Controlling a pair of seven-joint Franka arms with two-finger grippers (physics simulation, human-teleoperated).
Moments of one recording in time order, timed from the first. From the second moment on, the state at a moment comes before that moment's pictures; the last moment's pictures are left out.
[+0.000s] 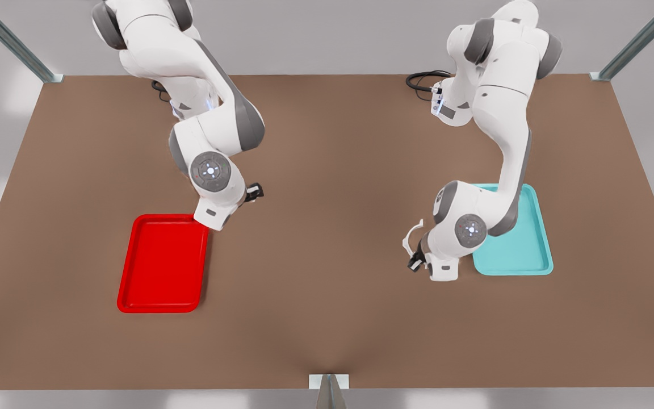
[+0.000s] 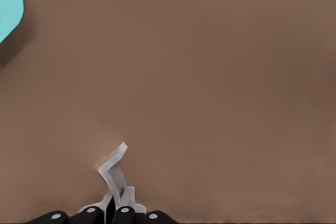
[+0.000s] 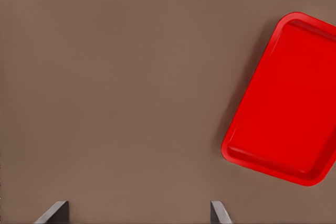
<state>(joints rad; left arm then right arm) -0.32 0.64 -0.07 -1.41 -0.12 2.01 -1.15 0.61 0.40 -0.12 -1.37 0.04 1.53 0.13</state>
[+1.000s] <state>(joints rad) -0.52 0.94 -0.18 -0.96 -0.13 1.93 -1.98 0.82 0.58 -0.11 -1.47 0.09 2.10 0.65</state>
